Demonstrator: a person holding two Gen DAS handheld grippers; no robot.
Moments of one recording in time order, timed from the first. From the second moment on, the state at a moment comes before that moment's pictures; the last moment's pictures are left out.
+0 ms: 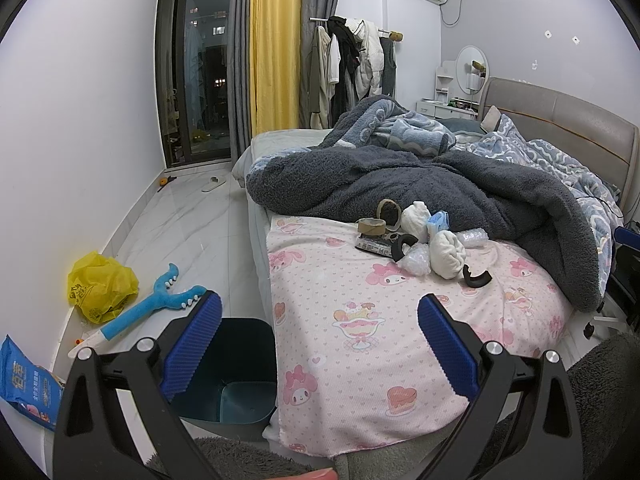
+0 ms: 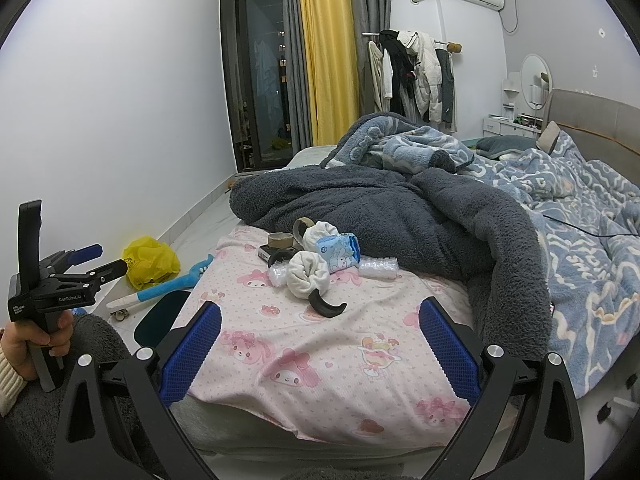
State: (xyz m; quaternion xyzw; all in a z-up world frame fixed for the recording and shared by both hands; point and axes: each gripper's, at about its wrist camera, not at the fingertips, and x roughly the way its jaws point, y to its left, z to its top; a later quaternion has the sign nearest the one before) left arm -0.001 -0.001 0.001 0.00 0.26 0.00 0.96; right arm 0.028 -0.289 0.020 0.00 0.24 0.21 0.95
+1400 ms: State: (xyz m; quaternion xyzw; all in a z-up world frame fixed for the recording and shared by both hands) left arm 0.029 -0.010 0.014 0.00 0.25 -0.04 0.97; right arm 0.050 -0.255 0.017 -0.03 0.26 0.23 0.94
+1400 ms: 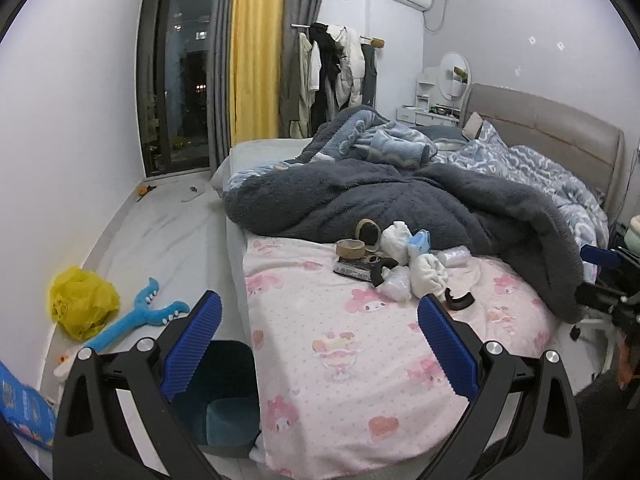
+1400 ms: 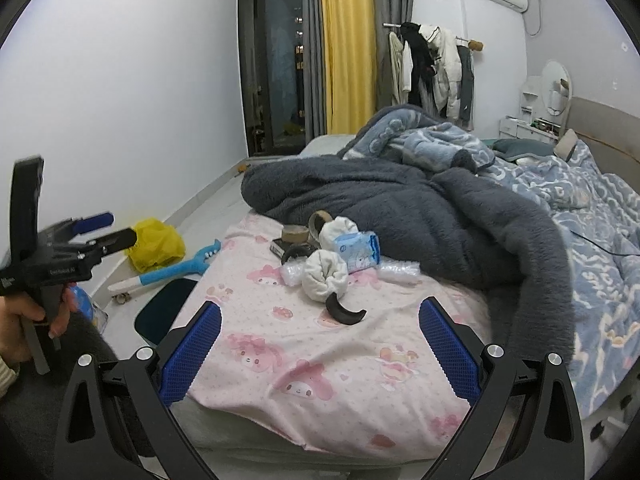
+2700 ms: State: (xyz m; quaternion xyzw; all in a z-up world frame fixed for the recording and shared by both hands) left arm 0.166 -0.080 -0.045 0.01 0.33 -0.22 0.92; right arm 0.193 -0.226 -0.098 0.00 0.38 0.24 0.90
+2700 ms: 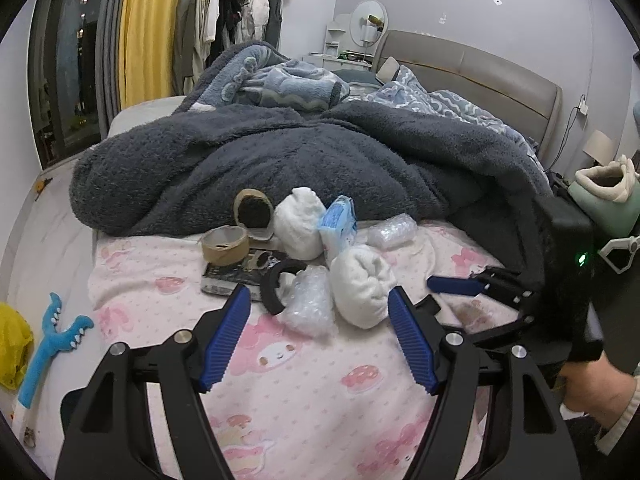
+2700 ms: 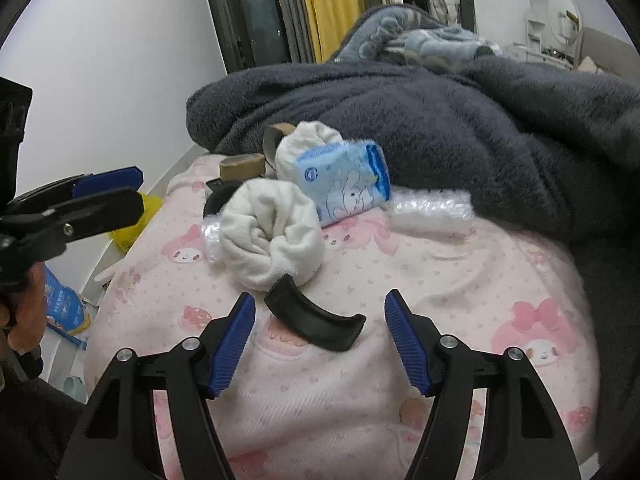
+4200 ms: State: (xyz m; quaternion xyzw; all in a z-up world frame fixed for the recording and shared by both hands) left arm 0.200 -0.121 -0.065 -0.02 0.38 -0.21 0.90; right arm 0.186 -0.289 -0.058 0.11 0.32 0.21 0.92
